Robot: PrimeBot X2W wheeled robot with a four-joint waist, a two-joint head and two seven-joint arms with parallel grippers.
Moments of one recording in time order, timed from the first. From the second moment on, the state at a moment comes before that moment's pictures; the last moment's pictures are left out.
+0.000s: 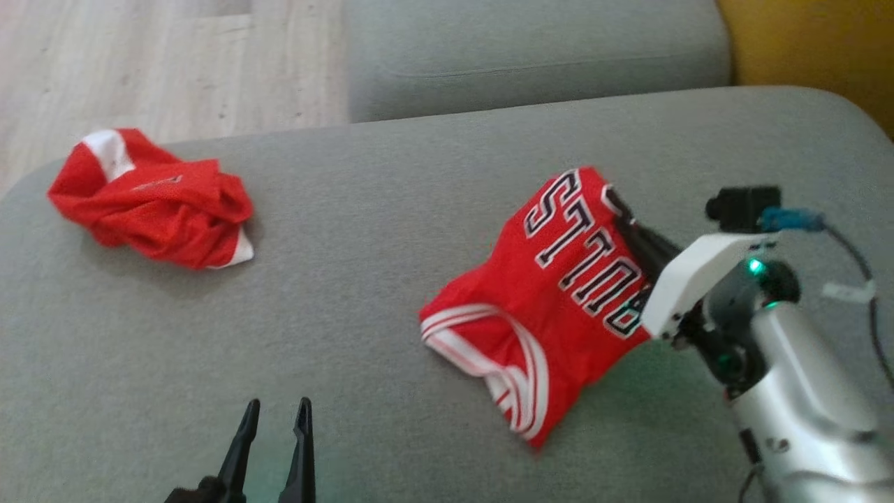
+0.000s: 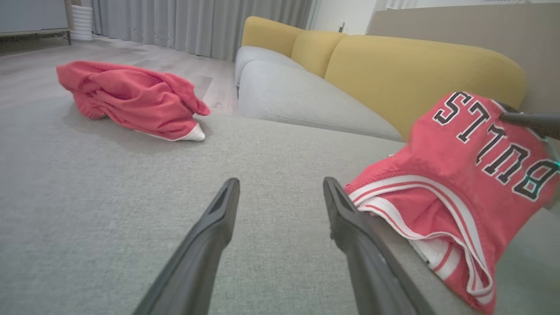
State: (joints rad) left arm 0.19 0.06 -0.17 0.18 -0.28 -0.12 -0.25; right arm -0.40 -0.16 0.26 0.40 0.56 0.13 0.36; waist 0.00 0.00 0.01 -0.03
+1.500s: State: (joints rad) left arm 0.00 0.08 -0.23 0.13 -0.26 -0.13 -0.25; right arm -0.66 -0.30 -0.26 0.45 -0.19 0.13 -0.01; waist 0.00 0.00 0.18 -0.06
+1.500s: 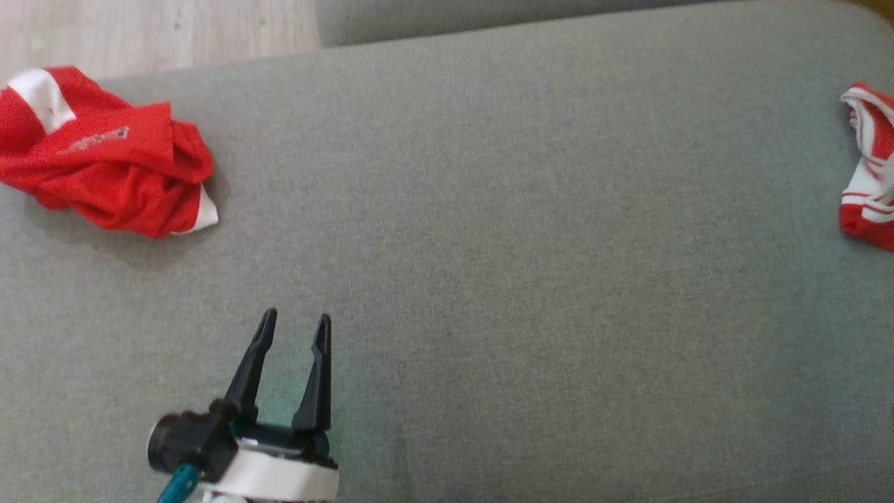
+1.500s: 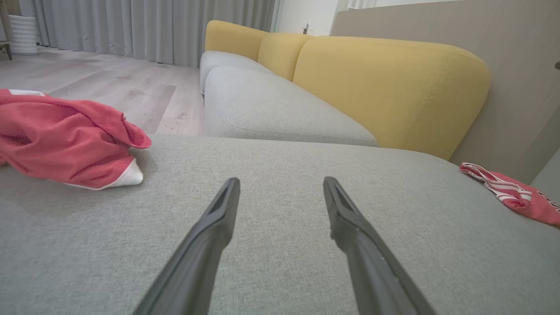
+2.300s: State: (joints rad) left arm 0.15 0.05 -0.13 0.19 -0.24 -0.13 -0.25; right arm 0.05 -0.12 -0.01 0.21 0.03 0.13 -0.15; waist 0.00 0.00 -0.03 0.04
